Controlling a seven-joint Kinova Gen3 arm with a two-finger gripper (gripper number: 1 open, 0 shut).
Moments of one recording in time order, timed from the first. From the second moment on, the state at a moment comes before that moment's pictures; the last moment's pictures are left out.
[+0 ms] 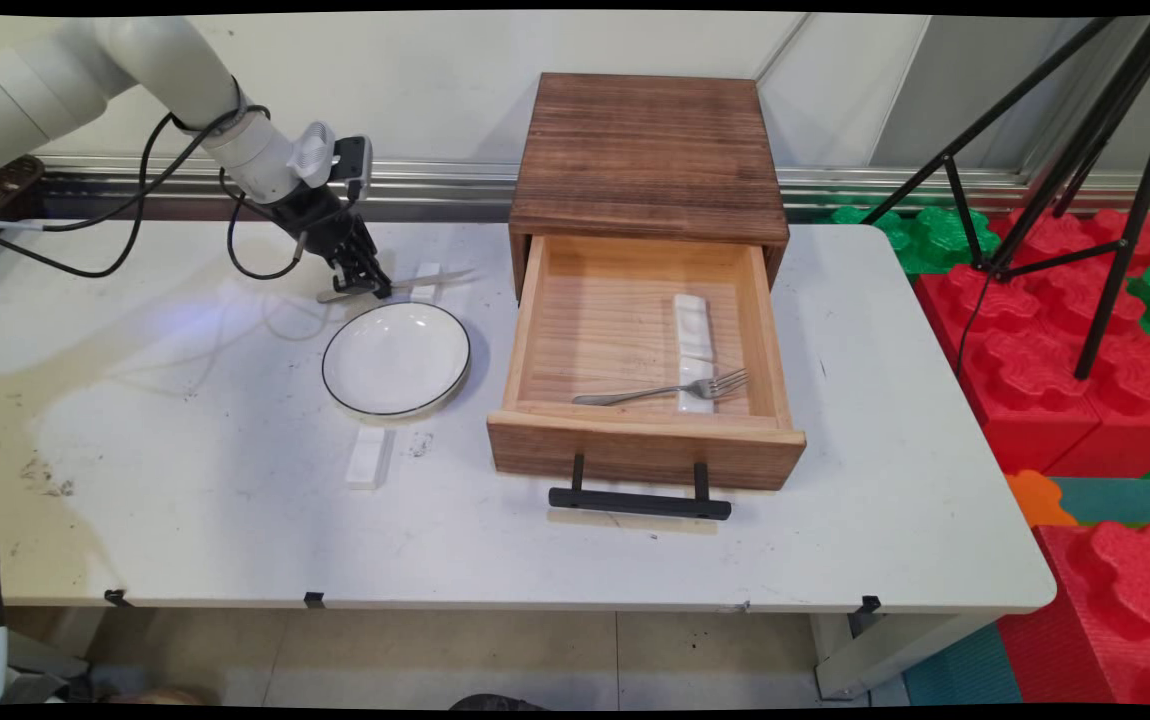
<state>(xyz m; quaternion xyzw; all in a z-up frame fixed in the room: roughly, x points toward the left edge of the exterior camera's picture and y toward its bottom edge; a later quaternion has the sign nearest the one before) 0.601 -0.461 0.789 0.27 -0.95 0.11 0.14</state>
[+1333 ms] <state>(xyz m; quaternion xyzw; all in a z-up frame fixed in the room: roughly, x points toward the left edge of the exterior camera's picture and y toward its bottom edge) 0.597 -0.435 0.851 0.29 -0.94 0.15 0.13</state>
